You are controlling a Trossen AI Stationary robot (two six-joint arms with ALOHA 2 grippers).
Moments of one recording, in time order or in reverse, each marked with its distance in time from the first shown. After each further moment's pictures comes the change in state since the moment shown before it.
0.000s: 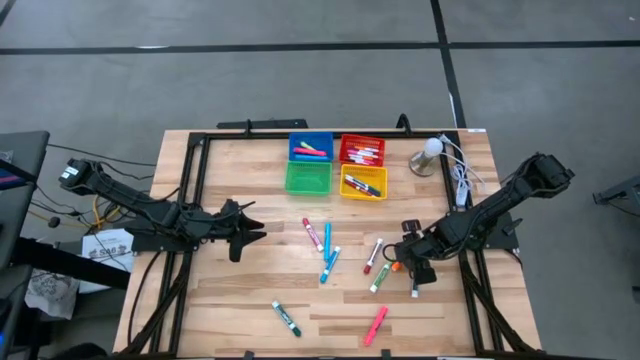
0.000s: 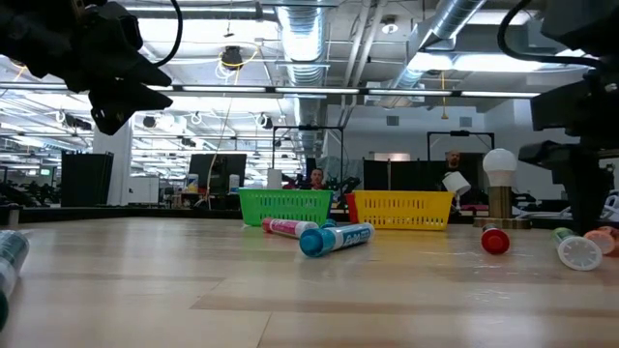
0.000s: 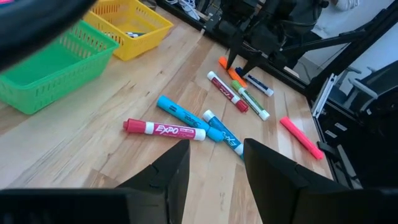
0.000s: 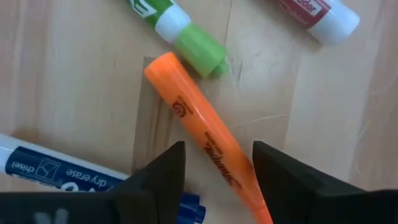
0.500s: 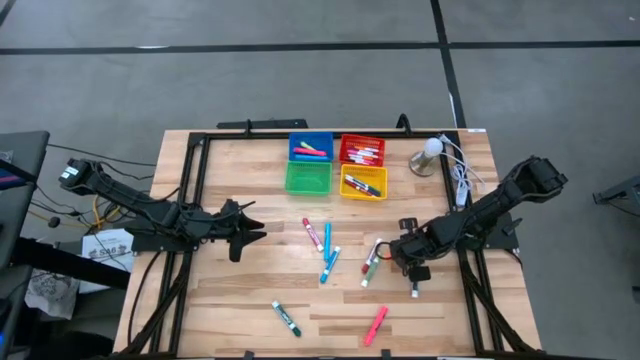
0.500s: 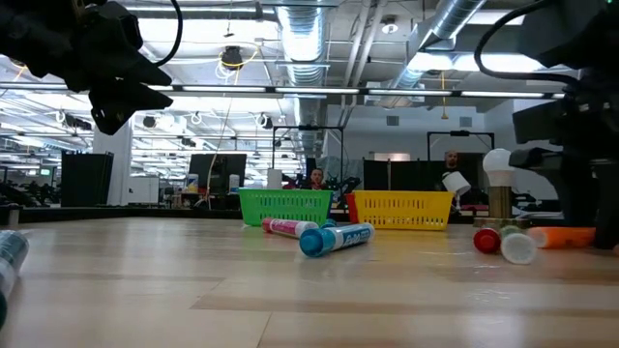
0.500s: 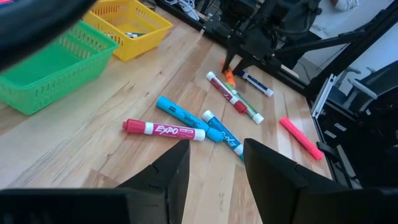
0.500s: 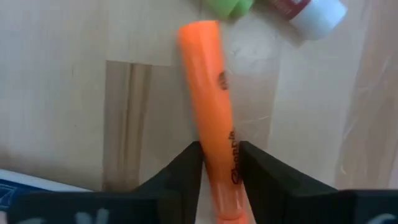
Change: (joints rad) left arm 0.000 0.000 0.000 0.002 0.000 0.000; right arm -0.065 0.136 0.017 -0.001 0.013 -0.018
